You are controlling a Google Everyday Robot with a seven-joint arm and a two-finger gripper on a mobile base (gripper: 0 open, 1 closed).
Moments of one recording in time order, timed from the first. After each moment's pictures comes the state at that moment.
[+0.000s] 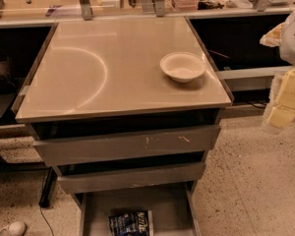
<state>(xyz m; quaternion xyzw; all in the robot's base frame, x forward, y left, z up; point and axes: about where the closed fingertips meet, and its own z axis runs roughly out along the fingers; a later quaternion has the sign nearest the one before) 0.438 -0.216 0.978 -0.60 0.78 -0.04 0.16</state>
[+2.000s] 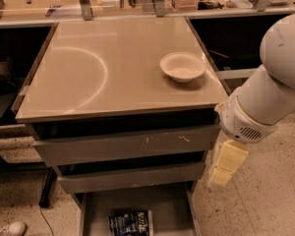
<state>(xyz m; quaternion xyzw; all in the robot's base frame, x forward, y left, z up) 0.411 -0.153 0.832 -0.60 0.79 0.05 0.13</state>
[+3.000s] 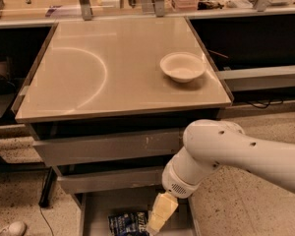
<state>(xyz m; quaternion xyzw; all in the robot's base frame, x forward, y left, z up) 0.373 -0.037 0.637 -0.55 0.81 0.20 0.09</state>
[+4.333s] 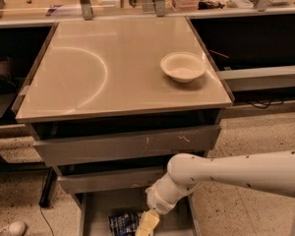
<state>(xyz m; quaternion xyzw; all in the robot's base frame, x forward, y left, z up) 0.382 0.016 0.477 -0.56 0.77 0.30 0.09</state>
